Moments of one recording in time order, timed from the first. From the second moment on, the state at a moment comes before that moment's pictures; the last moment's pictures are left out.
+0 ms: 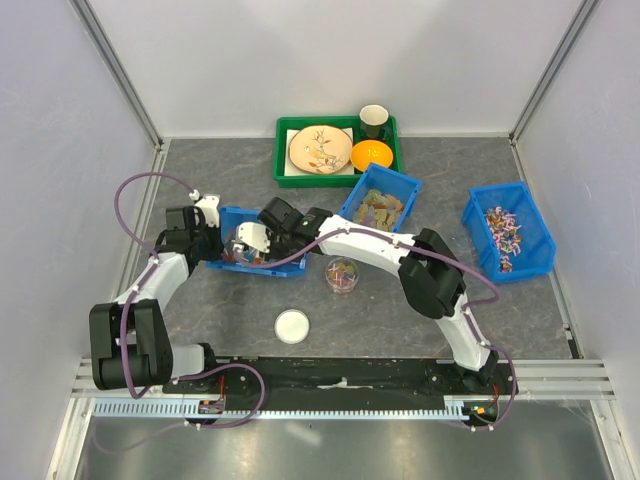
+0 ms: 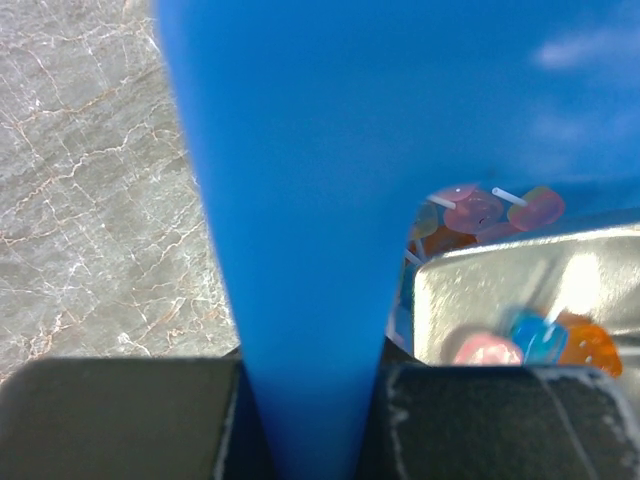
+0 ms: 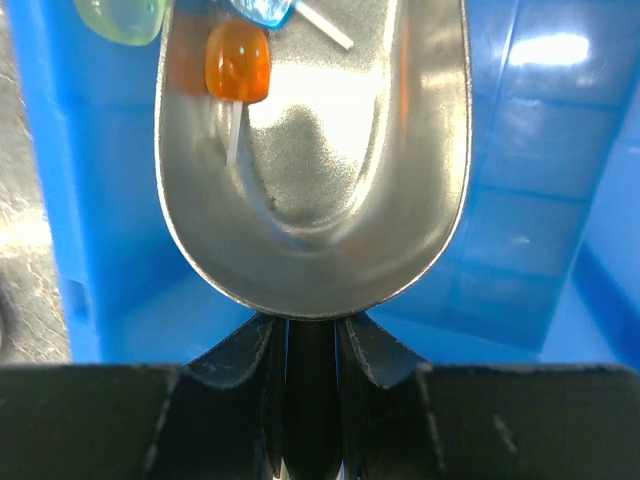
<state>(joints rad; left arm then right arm) 0.09 1.30 0.66 -0.17 0.21 0.17 1.00 2.16 1.82 -0.64 0.00 -0.58</state>
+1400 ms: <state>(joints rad) 0.08 1.31 0.66 -0.12 0.21 0.16 1.09 2.12 1.81 -0.79 0.77 -0.83</state>
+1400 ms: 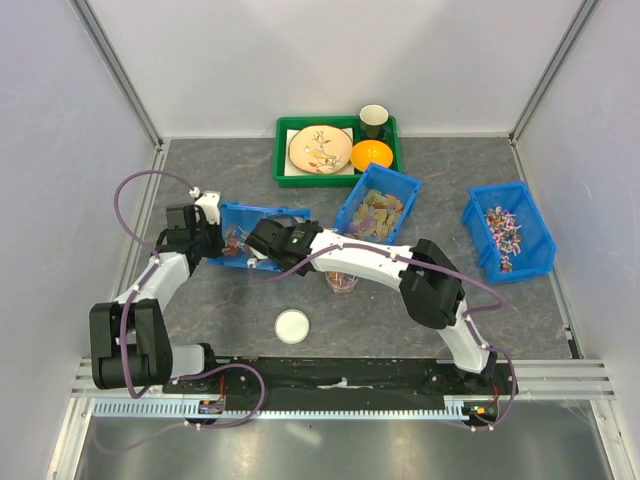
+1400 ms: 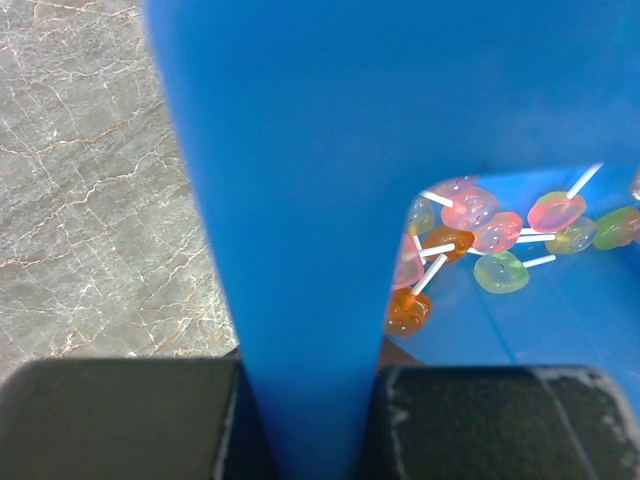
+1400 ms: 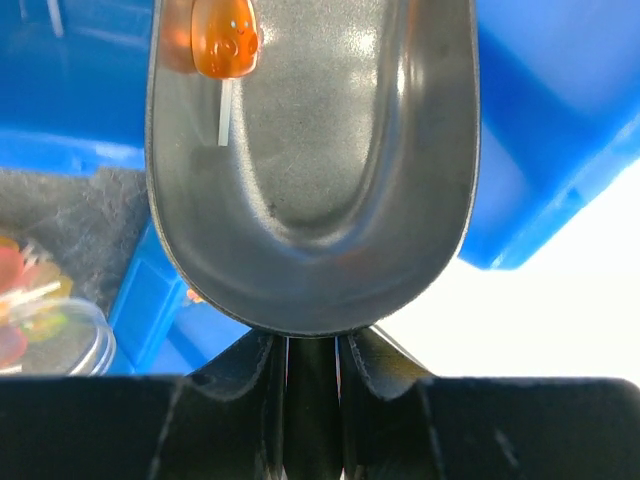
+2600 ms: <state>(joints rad) 0.10 1.31 0.66 -0.13 0.19 0.16 1.01 2.29 1.92 -0.61 0.17 -0.52</state>
